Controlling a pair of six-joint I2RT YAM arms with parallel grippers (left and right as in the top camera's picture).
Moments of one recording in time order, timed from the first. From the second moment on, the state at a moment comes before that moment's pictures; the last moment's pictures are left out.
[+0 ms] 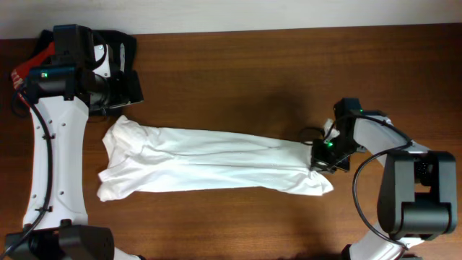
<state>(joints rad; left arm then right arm) 0.07 1.69 1.79 -1.21 0.05 -0.12 -0.07 1.84 1.05 -0.93 -0.29 0.21</state>
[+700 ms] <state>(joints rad) 0.07 1.69 1.79 -1.21 0.05 -0.12 0.15 1.84 1.56 -1.30 -0.18 0.32</state>
